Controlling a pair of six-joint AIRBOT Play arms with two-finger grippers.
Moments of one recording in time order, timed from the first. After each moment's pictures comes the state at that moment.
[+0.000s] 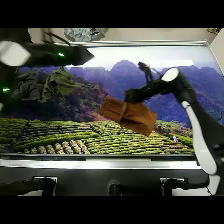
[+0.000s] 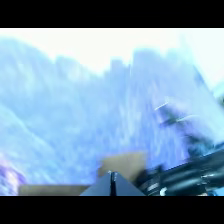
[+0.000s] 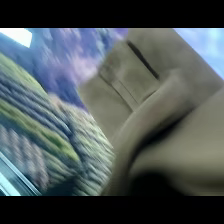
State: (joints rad) left arm -0.35 -1.40 1.87 1.09 -1.03 -1.60; right arm 0.18 -1.64 1.51 -0.80 1.20 1.25
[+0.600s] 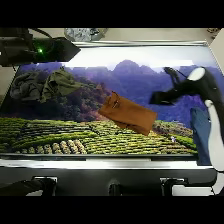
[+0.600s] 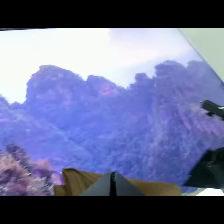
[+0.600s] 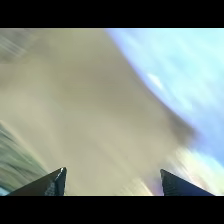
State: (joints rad) left arm -0.35 -1.33 1.87 1.22 -1.08 -1.57; right arm -0.15 -1.57 1.48 -1.12 1.45 1.19
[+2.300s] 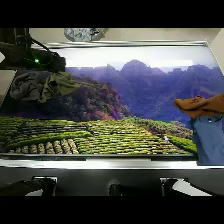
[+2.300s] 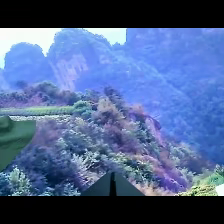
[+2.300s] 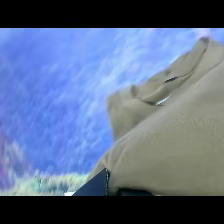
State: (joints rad) left arm -0.32 -1.34 1.87 1.48 -1.27 -1.57; right arm -0.86 -1.36 1.59 -0.91 1.45 1.16
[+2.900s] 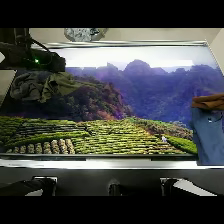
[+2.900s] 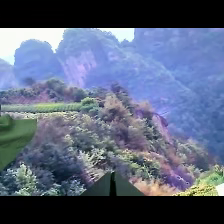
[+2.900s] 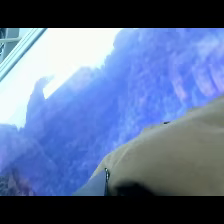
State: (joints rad) left arm -0.32 -1.34 1.87 1.48 -1.27 -1.57; right arm -1.08 -1.36 1.60 -0.70 1.39 1.20
